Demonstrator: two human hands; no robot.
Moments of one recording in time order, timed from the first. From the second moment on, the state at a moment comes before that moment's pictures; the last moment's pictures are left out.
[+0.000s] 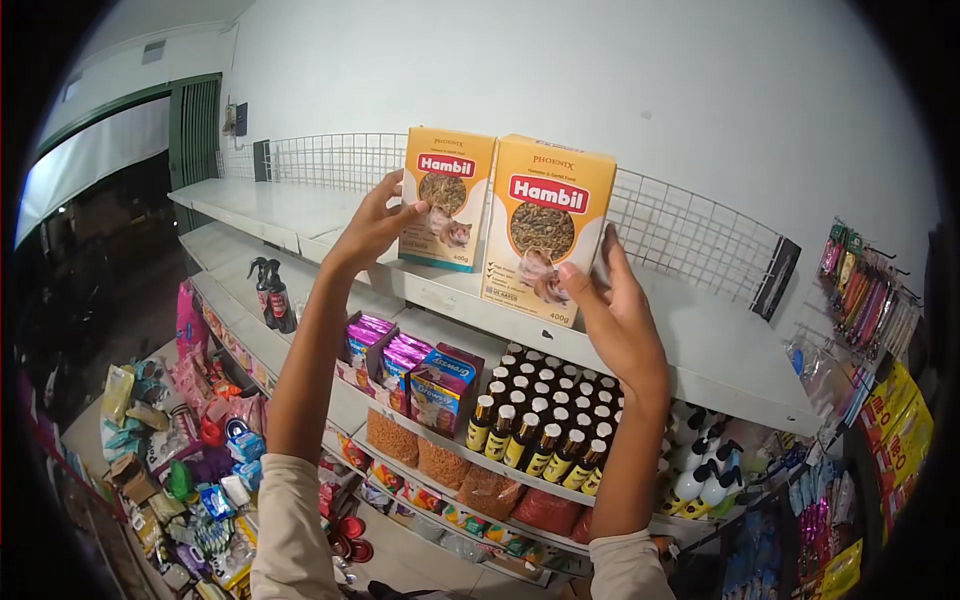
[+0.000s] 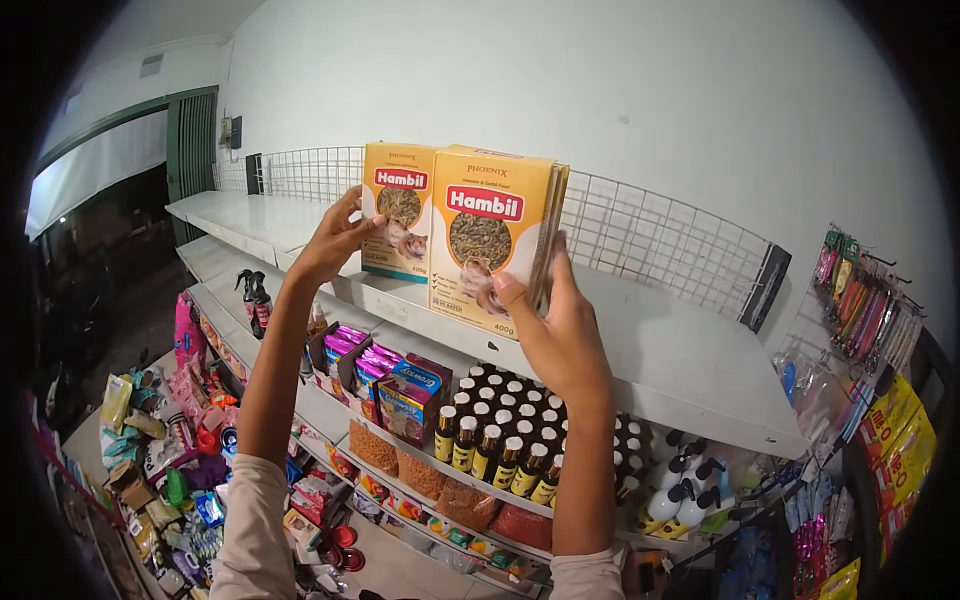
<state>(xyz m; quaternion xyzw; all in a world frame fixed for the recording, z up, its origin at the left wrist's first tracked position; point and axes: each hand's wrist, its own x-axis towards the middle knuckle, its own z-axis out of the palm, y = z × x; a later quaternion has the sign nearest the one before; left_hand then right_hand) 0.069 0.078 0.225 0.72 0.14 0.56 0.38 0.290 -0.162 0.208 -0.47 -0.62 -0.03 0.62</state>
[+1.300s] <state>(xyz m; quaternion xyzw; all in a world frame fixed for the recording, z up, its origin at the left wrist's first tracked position) 0.091 0.148 0.256 0.96 0.09 0.21 0.17 0.279 -0.153 0.227 -0.64 -0.51 0.10 0.57</state>
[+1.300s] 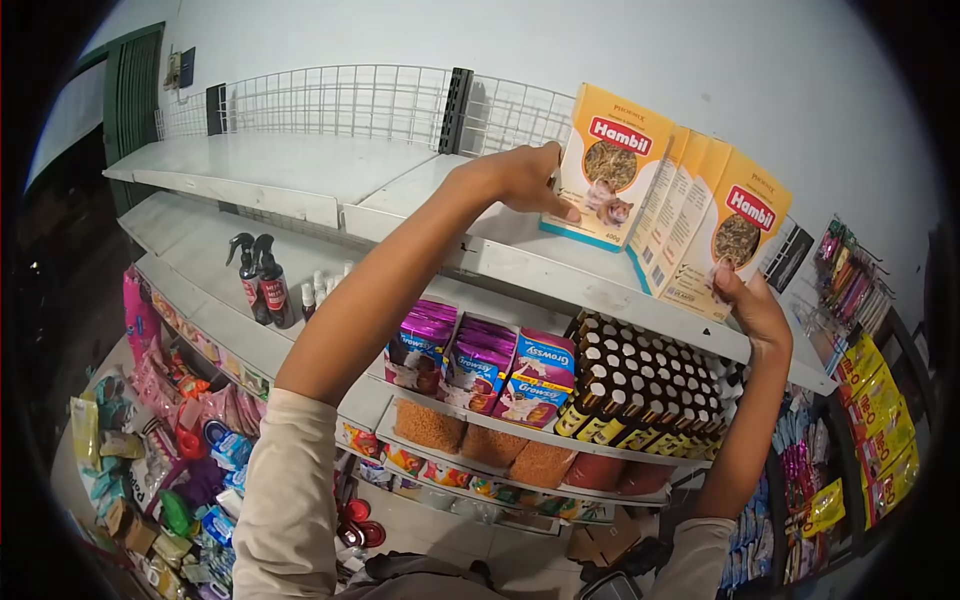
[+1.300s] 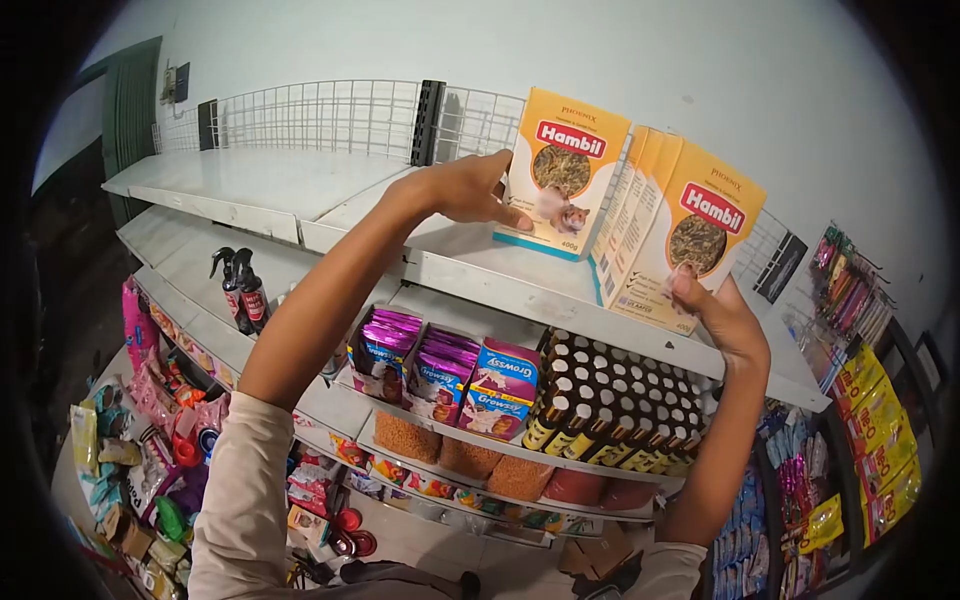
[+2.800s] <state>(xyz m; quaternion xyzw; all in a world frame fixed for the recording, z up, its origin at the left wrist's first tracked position) -0.061 -0.059 0.110 0.72 0.14 0.64 0.21 0.175 -0.172 0.133 -0.14 -0.45 -0.09 0.88</state>
